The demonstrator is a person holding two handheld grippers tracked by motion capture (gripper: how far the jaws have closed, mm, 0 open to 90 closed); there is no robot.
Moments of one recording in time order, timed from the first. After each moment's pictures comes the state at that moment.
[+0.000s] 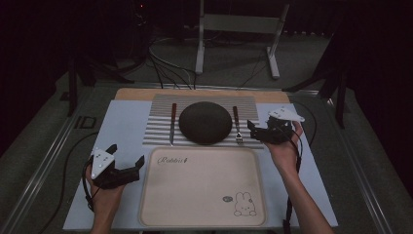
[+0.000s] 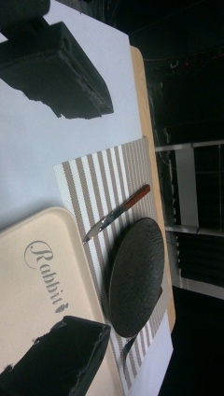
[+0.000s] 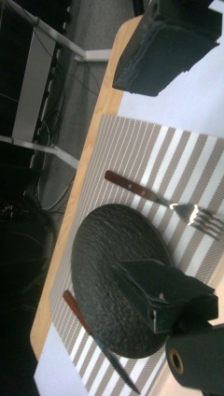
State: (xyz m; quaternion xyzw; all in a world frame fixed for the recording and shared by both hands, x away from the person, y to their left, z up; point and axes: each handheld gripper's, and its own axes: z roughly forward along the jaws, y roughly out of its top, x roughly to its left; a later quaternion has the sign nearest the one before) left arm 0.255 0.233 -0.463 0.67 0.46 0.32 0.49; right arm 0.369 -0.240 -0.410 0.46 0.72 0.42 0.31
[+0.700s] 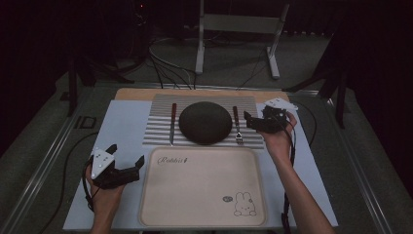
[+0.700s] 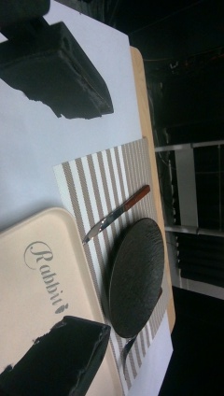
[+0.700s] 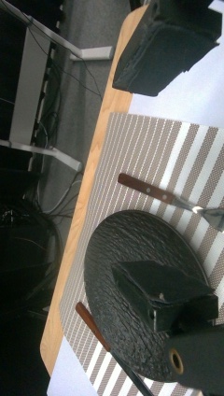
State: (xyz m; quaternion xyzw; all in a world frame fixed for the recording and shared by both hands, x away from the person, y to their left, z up) left arm 0.255 0.233 -0.464 0.67 0.46 0.32 0.49; right arm 0.405 -0.233 -0.411 0.48 0.71 0.42 0.30
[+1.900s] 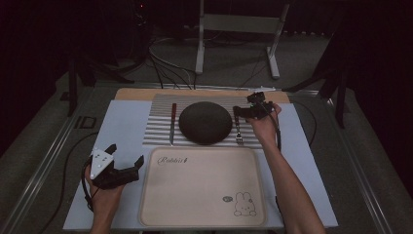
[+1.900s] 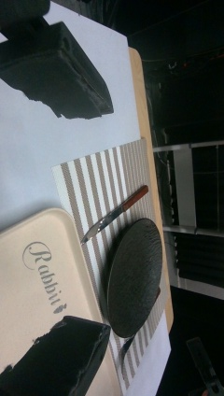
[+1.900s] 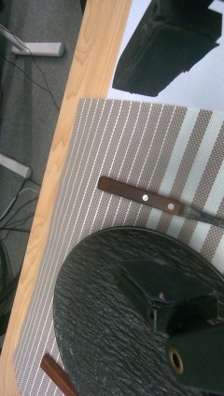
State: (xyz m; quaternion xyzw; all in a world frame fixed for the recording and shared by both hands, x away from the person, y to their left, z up) left arm 0.254 0.235 -0.463 0.67 0.46 0.32 0.49; right arm 0.480 -0.207 -0.434 0.53 0.74 0.33 0.25
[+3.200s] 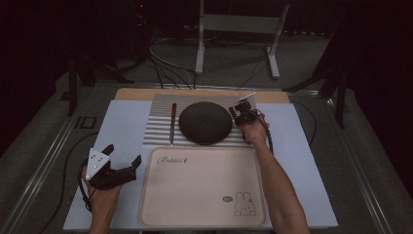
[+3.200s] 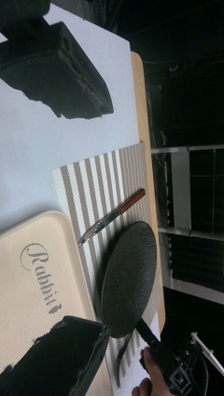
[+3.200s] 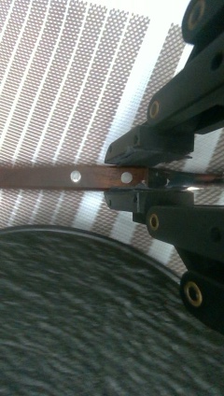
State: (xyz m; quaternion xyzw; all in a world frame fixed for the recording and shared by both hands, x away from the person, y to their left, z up) left arm 0.252 0.241 -0.462 0.65 0.47 0.32 0.50; right arm 0.515 -0.186 -0.500 0.56 0.80 0.18 0.14
